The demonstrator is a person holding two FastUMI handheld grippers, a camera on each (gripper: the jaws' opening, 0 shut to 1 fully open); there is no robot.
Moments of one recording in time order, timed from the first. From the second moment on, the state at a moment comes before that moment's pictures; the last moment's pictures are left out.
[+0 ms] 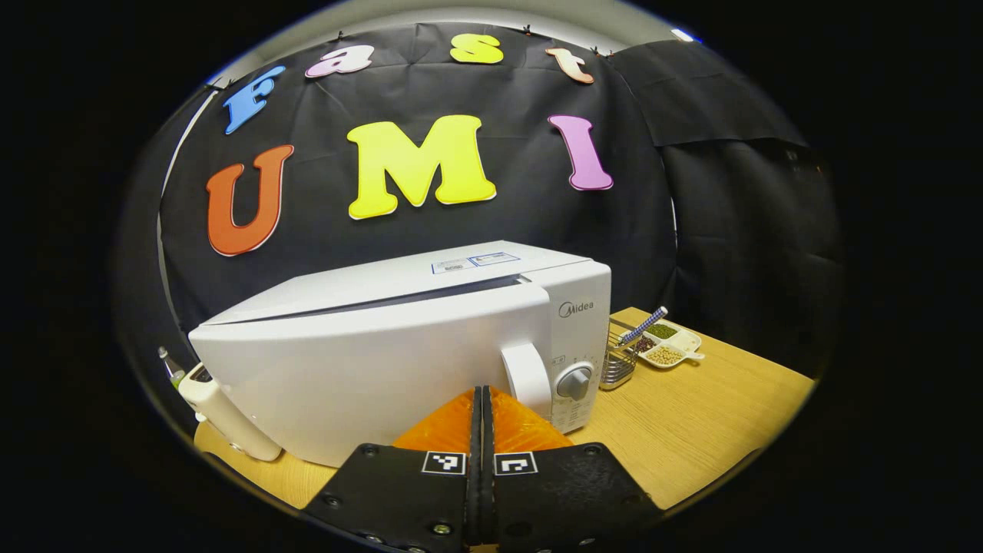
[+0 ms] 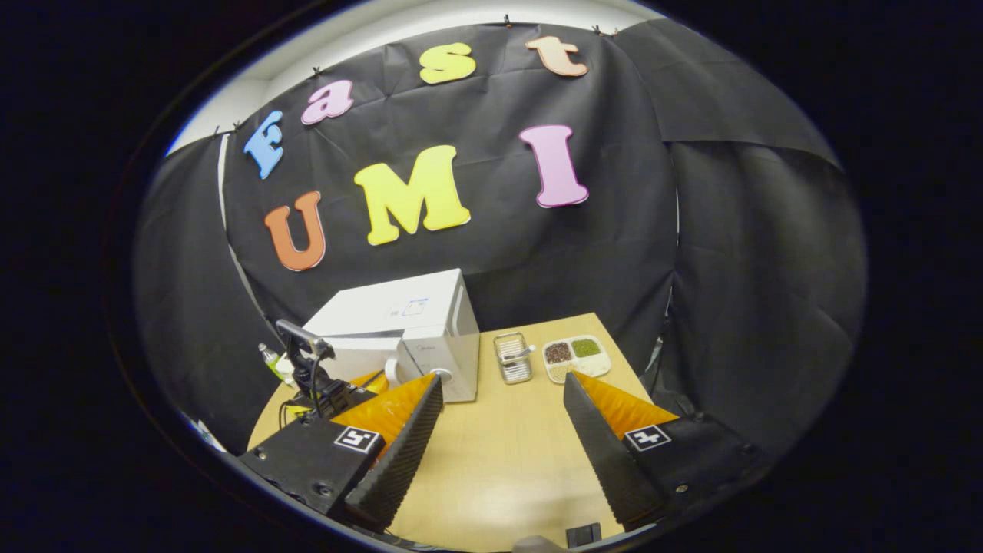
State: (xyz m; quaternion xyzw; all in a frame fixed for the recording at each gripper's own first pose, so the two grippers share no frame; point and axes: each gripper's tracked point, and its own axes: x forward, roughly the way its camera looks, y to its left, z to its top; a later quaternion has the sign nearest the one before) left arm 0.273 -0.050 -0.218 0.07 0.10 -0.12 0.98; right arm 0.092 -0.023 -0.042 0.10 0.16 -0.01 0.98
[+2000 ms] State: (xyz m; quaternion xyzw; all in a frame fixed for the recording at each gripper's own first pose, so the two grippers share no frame) left arm 0.124 0.008 -0.209 -0.03 0.19 -0.04 0.98; right arm 0.080 0.025 -0.018 0.04 0.11 0.00 0.99
